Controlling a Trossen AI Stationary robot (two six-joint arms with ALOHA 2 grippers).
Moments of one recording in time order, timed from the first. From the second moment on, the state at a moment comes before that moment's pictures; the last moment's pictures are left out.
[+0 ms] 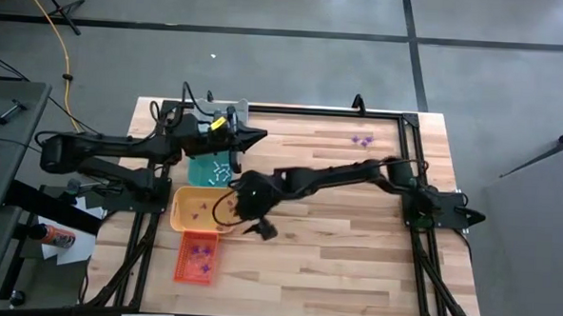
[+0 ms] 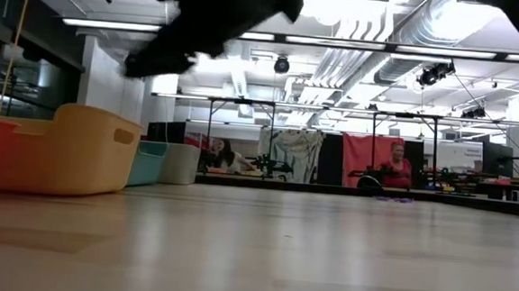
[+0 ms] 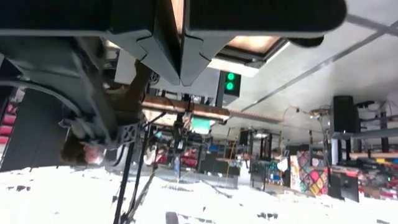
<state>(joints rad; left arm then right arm) 0.22 1.12 0.69 0.58 0.01 -0.13 0.08 2.22 1.87 -0.42 -0.39 -0.36</state>
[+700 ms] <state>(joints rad) 0.22 1.06 0.69 0.51 -0.04 -0.13 -0.04 1.34 0.72 -0.46 -0.18 0.27</state>
